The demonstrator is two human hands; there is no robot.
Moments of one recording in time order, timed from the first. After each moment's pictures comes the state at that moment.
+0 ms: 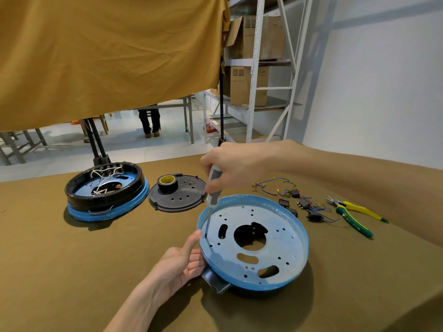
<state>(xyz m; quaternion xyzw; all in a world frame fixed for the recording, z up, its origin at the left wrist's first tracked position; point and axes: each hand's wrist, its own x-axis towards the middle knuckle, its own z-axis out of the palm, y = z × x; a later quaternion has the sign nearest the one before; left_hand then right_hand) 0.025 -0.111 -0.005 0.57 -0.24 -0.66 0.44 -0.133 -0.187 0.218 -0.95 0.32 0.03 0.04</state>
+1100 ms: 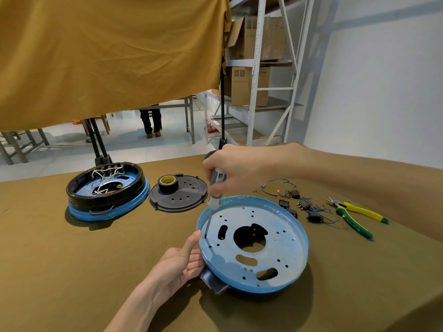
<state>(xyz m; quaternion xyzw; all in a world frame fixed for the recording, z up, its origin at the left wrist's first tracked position) 0.026 -0.111 -0.008 0.55 -0.25 -0.66 0.45 -0.142 -0.191 0.212 -0.95 0.30 0.01 0.03</state>
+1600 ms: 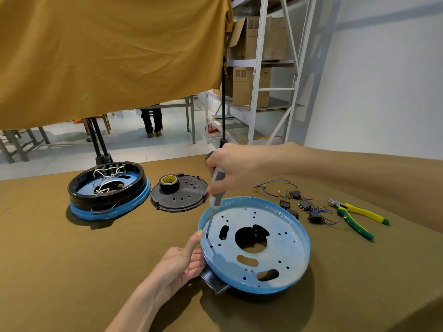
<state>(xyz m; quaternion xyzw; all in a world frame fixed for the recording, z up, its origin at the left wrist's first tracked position) 0.028 -0.110 -0.010 0.55 -0.25 -0.66 0.45 -0.135 -0.185 0.218 -0.94 0.33 0.03 0.02</state>
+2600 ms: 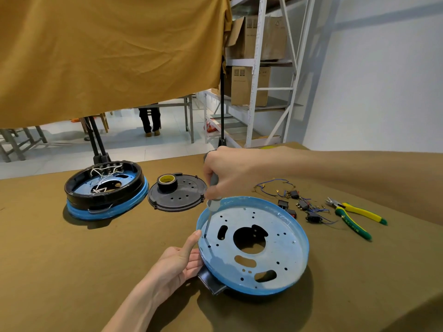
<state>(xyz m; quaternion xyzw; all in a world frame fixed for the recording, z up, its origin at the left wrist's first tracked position) 0.027 -0.110 -0.007 0.56 -0.25 -0.66 0.44 -0.128 -0.190 0.207 -0.95 0.31 0.02 0.03</state>
